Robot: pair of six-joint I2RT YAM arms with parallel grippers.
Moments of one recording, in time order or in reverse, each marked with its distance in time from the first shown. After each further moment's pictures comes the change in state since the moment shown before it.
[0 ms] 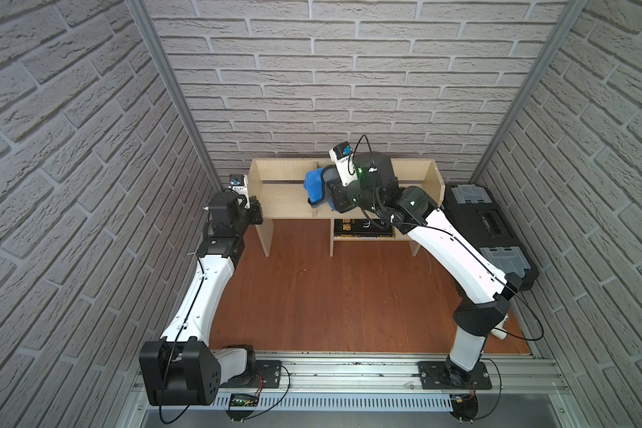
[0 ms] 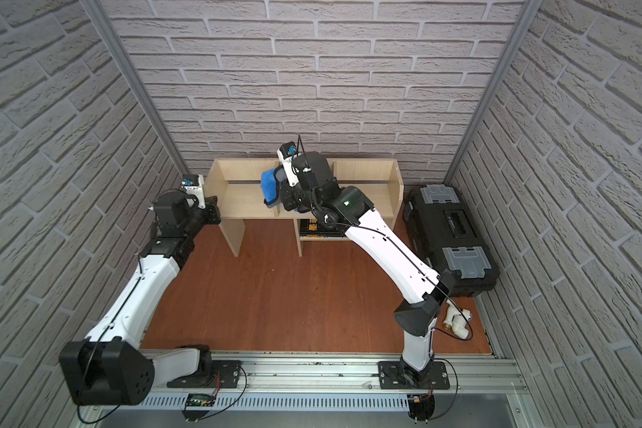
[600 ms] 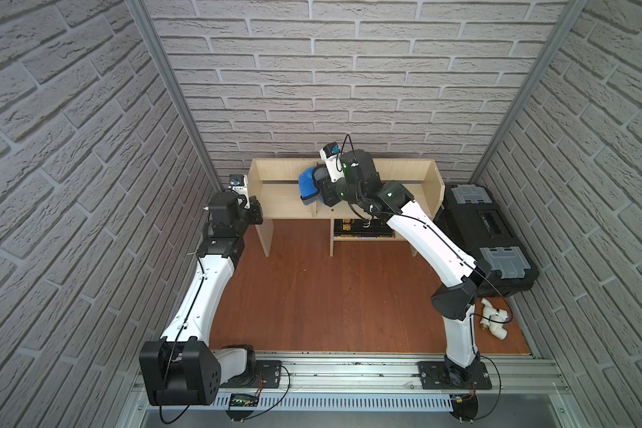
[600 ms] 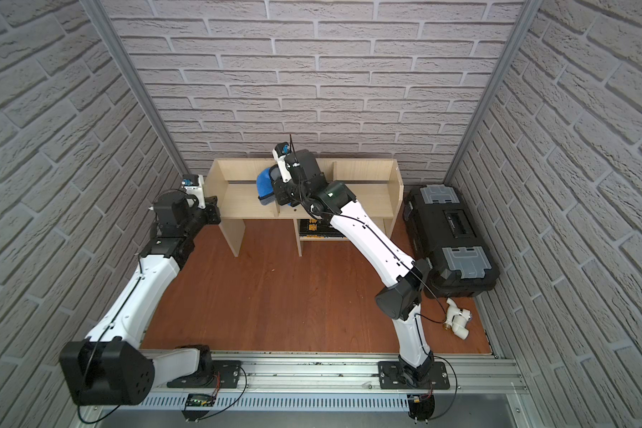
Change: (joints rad) left arm 0.000 0.001 0.000 0.001 0.000 0.000; right arm -0.043 0.140 0.023 0.028 -0.094 0.045
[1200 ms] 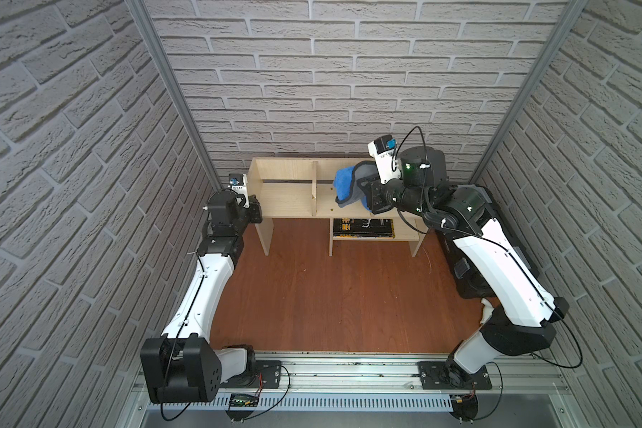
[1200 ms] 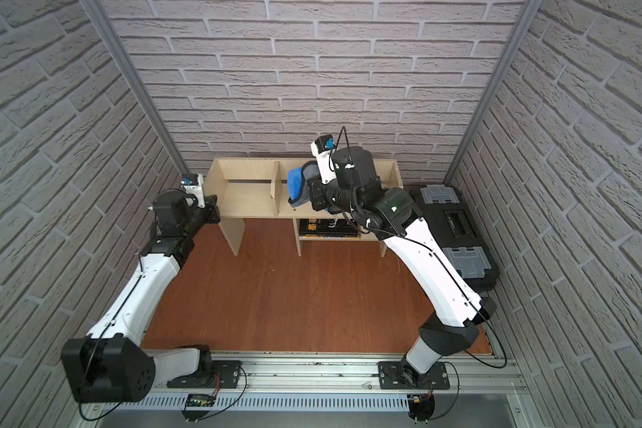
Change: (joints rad) left arm 0.010 0.012 0.000 0.021 0.016 0.000; right arm -0.018 -0.332 -0.094 -0.162 0.002 0.031
